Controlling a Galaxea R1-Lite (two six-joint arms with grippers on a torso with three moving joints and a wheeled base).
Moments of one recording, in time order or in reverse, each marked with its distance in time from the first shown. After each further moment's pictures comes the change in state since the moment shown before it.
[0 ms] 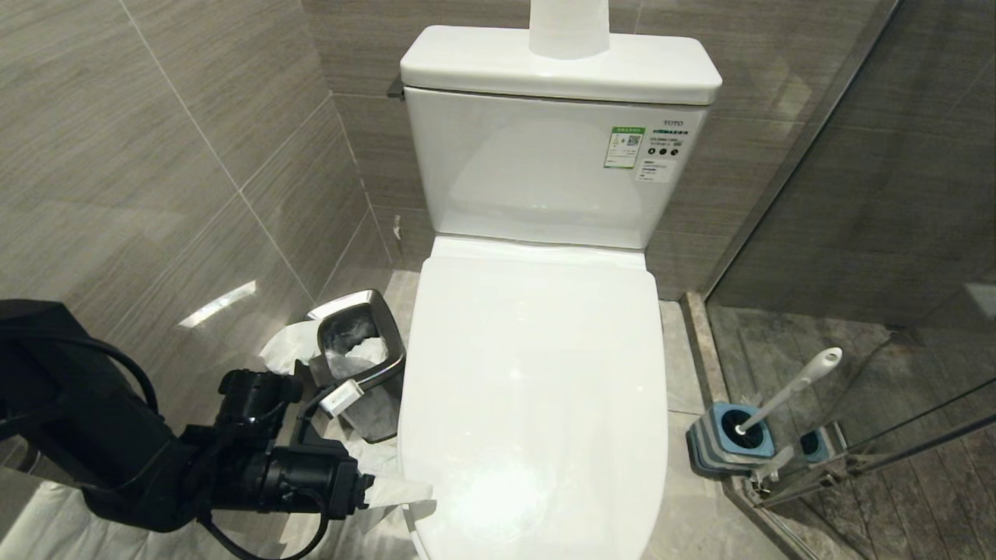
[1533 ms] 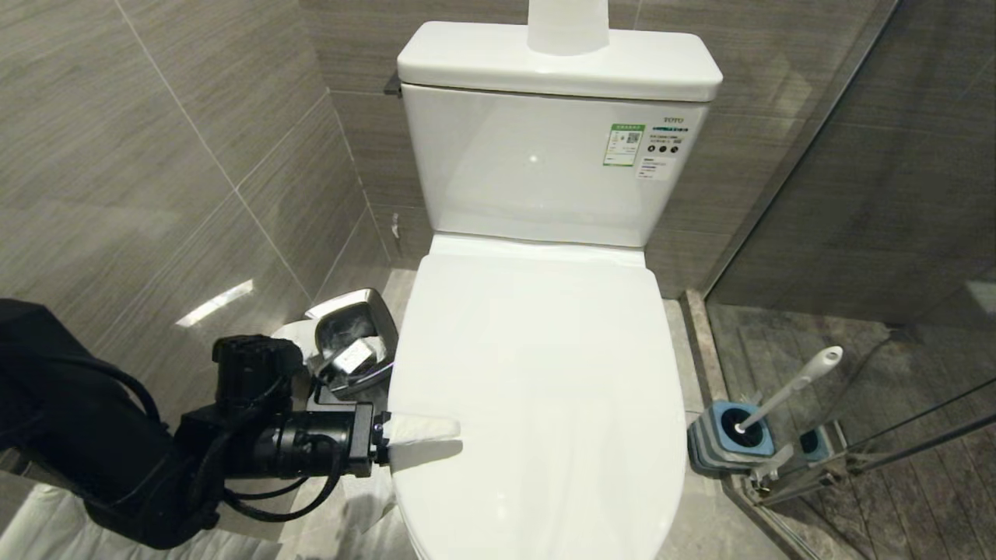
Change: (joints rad) left arm -0.083 -0.078 0.028 -0.427 -0.092 -0.628; right arm 0.000 0.000 0.000 0.000 0.000 0.000
